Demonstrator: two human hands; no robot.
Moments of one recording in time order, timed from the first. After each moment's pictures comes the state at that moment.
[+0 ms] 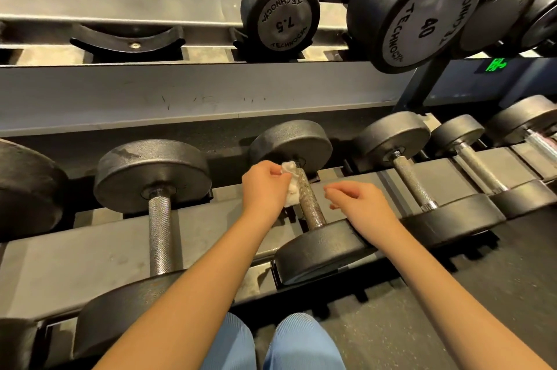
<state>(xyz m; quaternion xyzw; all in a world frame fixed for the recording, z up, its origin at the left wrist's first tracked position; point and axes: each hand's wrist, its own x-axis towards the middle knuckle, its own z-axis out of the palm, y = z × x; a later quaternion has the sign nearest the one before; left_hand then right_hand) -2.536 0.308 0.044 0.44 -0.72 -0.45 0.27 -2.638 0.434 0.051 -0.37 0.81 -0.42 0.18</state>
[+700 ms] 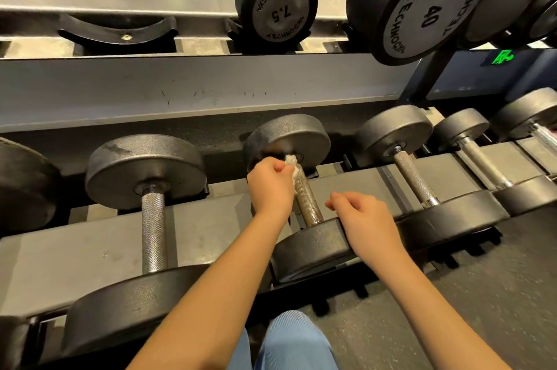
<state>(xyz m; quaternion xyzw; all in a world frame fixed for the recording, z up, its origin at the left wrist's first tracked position) -2.566 0.317 0.025 0.49 -0.66 -0.46 0.34 -2.617 0.451 0.042 -0.32 0.87 -0.37 0.10</state>
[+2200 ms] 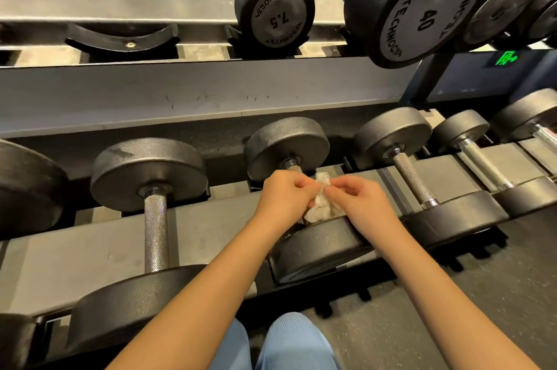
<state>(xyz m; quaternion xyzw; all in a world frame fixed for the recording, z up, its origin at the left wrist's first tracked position) -2.541 0.337 0.050 0.34 -0.74 -0.54 0.20 -2.636 0.436 0.051 -0.32 0.79 -0.48 0.20</state>
